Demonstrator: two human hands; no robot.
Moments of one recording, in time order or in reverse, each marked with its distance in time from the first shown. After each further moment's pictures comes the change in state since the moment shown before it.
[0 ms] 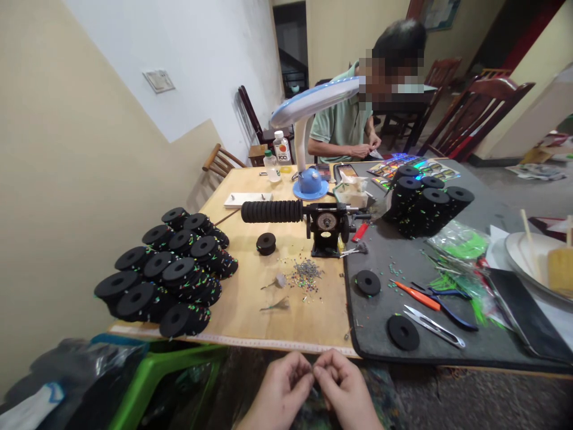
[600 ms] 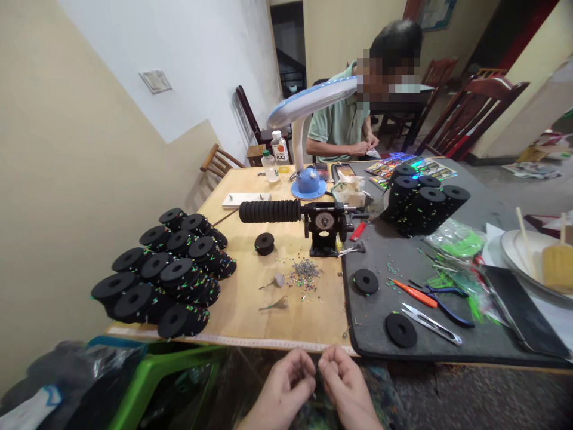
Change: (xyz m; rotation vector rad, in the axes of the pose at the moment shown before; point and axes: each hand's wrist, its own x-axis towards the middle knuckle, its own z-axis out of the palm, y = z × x) left_hand 0.000 0.008 0.003 -0.174 -0.066 -0.057; right_hand 0.001 0.003 -0.001 0.108 0.049 0.010
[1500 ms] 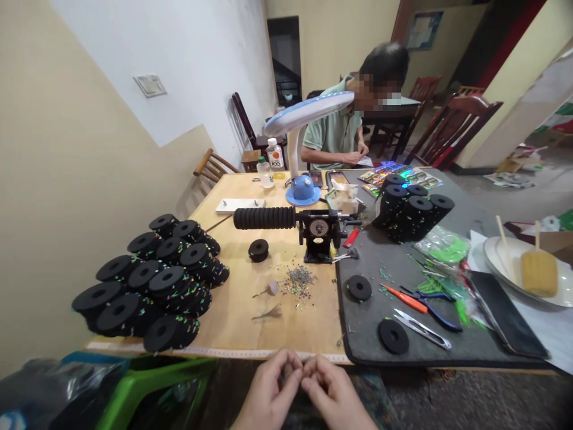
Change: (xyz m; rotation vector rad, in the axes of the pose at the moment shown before) left_hand 0.003 0.008 -0.010 0.259 0.130 0.170; right_hand 0.004 -0.008 -0.004 -0.383 -0.170 -0.206
